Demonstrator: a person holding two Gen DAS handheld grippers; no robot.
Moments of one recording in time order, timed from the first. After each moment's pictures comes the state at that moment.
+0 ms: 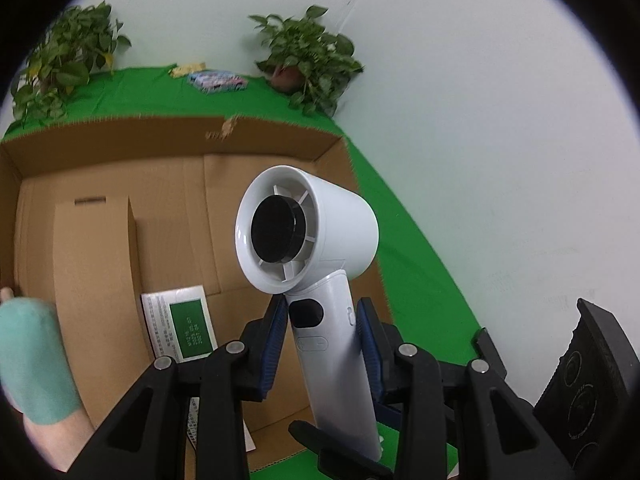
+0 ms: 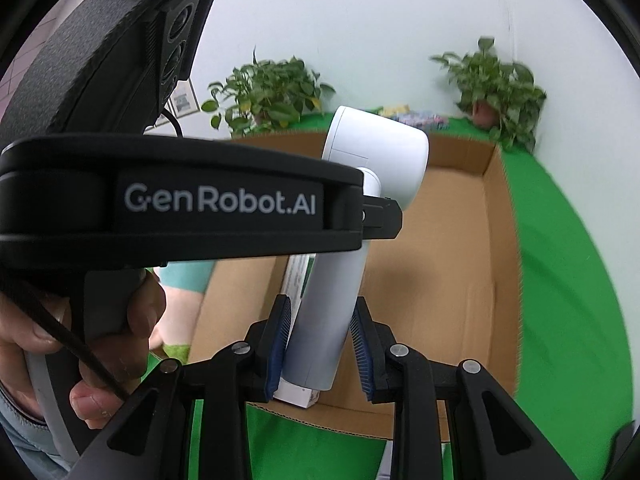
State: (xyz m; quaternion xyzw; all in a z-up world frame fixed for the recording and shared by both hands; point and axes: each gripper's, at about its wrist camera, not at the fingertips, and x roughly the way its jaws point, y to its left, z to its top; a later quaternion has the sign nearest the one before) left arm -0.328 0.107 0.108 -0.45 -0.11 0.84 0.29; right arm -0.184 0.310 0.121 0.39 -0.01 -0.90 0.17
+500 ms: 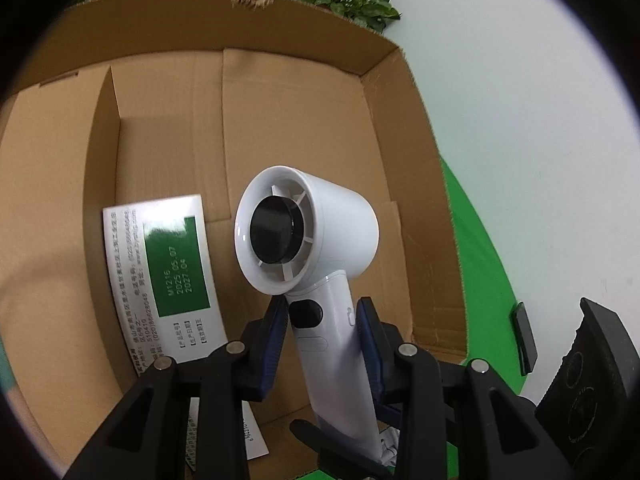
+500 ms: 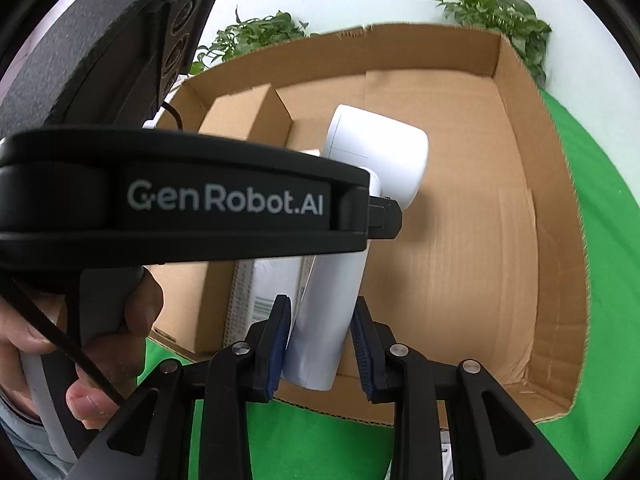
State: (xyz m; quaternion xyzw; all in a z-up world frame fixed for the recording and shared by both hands) left arm -0.335 0.127 0.020 -0.52 -0.10 0.81 0.26; right arm -0.205 0.322 0.016 0.46 -0.04 -0.87 0.19
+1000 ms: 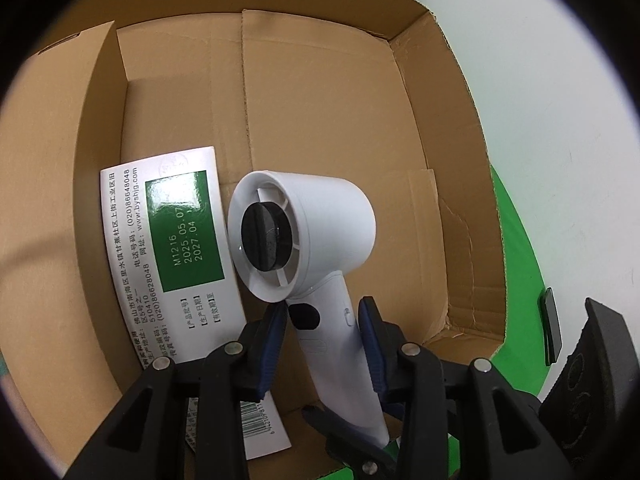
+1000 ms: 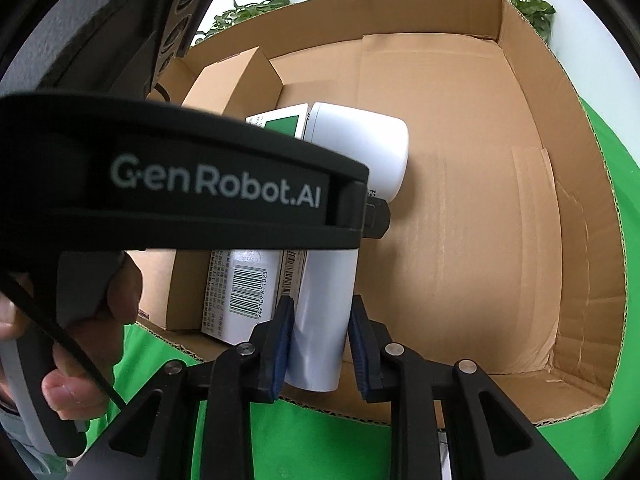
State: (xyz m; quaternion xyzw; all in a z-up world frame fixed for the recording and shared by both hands) left arm -0.335 0.129 0.001 -0.56 -0.07 0.80 0.22; right arm -0.221 0.313 -0.022 0.47 -0.04 -0.86 0.19
